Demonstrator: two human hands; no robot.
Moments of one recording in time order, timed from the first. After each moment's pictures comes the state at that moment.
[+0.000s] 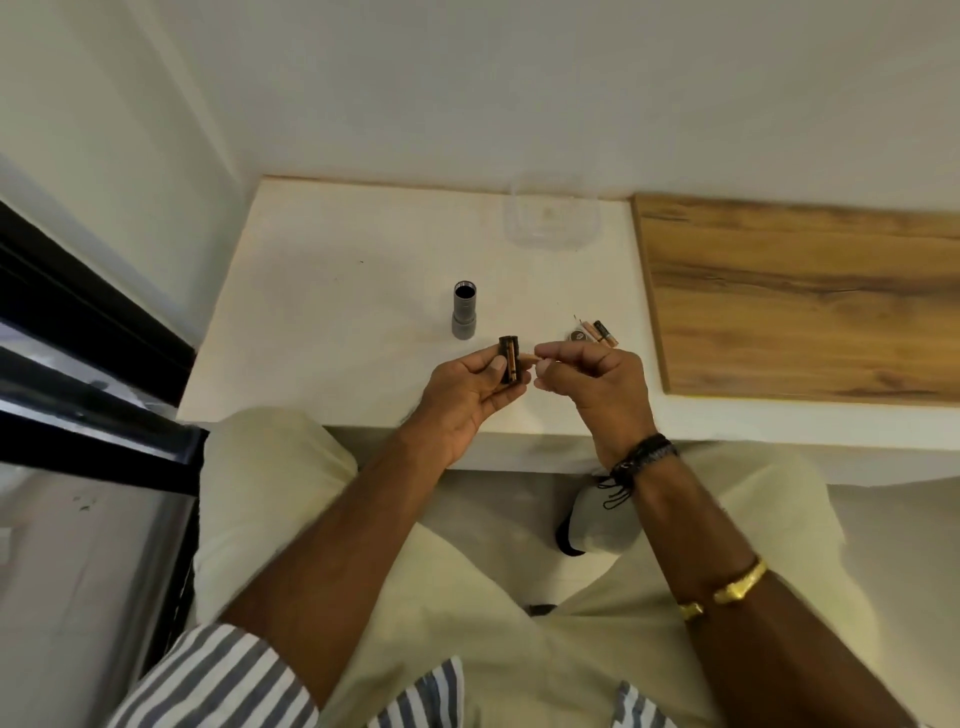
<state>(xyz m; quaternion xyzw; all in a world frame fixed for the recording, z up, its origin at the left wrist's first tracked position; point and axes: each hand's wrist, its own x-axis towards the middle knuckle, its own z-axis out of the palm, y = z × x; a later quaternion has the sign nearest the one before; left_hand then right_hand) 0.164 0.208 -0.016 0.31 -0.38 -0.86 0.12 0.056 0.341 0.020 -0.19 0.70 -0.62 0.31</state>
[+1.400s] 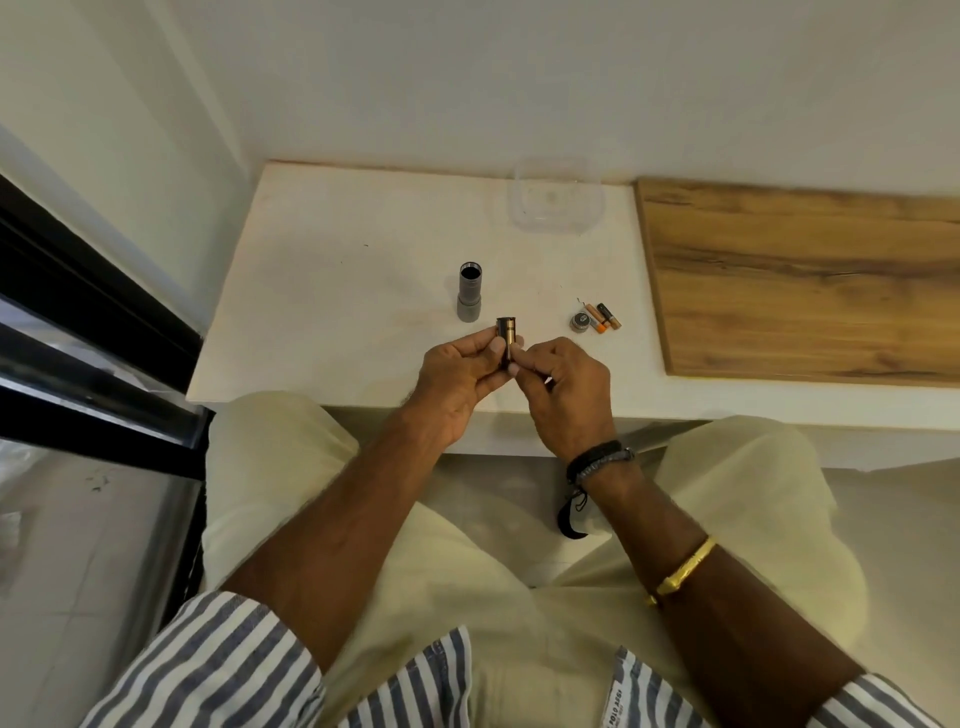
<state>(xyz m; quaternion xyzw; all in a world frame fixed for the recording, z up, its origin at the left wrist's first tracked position) 0.175 0.207 -0.021 0.31 -0.37 -0.86 0.15 0.100 0.332 0.006 -0.41 0.82 -0.41 0.03</state>
